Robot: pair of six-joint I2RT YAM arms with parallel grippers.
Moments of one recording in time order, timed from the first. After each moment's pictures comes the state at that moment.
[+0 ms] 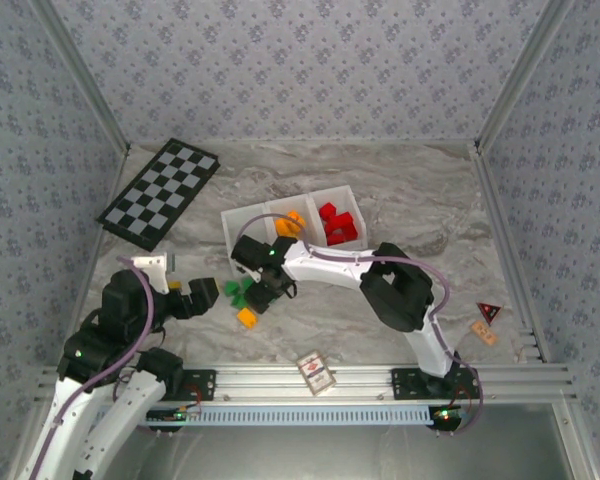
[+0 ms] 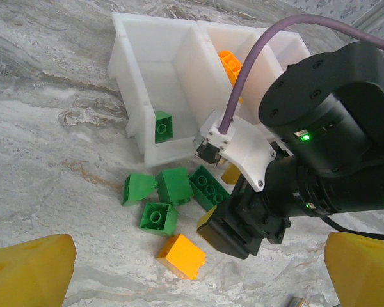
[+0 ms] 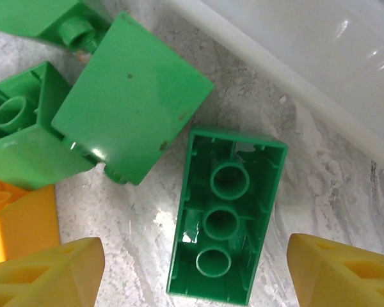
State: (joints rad) left arm -0.42 0.38 0.76 -0.97 0.09 -0.53; right arm 1.07 2.09 1.59 -0.82 0.02 0.19
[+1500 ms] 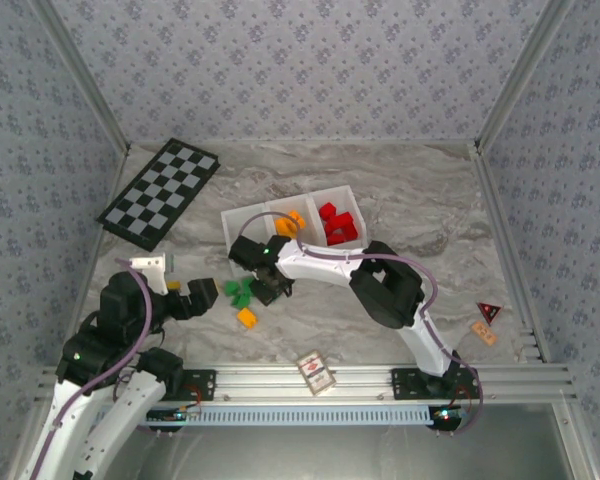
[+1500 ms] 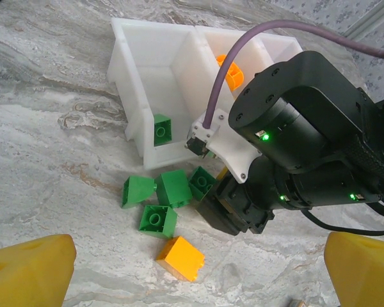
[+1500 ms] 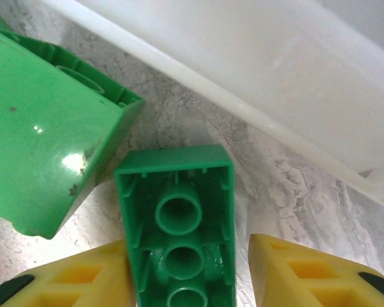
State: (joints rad) left arm -0.42 0.36 0.76 -0.97 0.09 -0.53; right arm 1.06 2.15 1.65 -0.88 0.10 0.25
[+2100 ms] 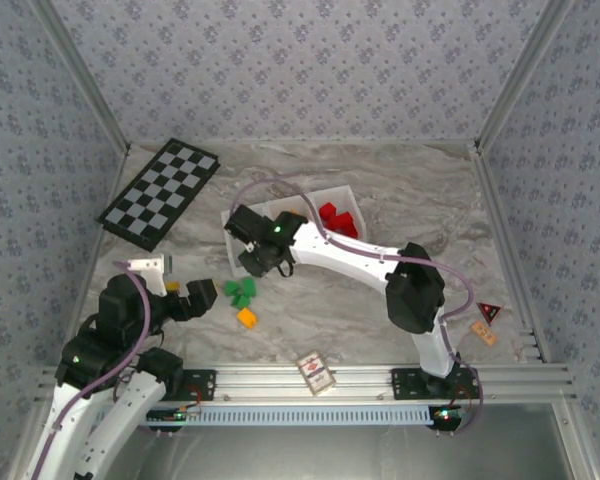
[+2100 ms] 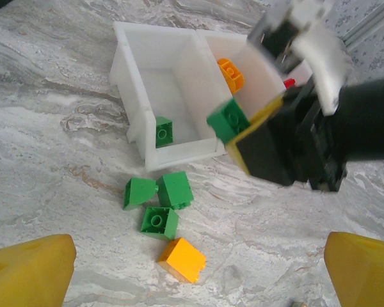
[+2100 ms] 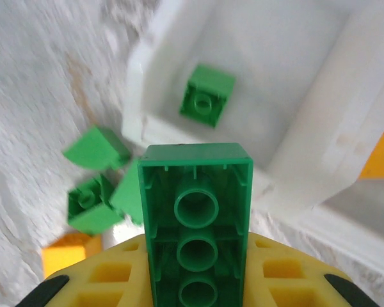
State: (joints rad) left arm -0.42 0.34 0.75 -0.97 0.08 -0.53; right arm 1.03 2.01 1.82 -0.91 0.12 0.27
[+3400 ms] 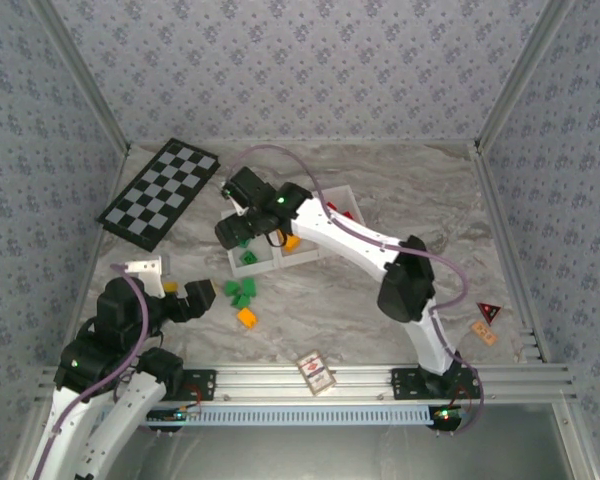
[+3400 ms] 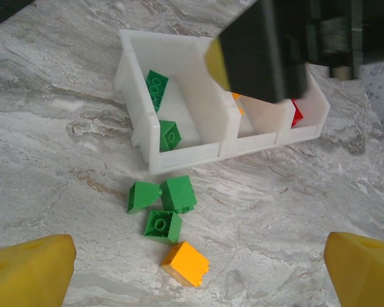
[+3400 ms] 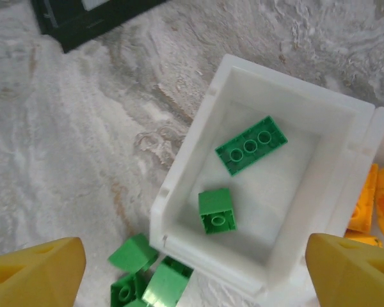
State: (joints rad) left arm -0.42 0.32 0.75 -0.97 0.06 -0.53; right arm 0.97 2.07 2.04 -0.87 0.05 0.29
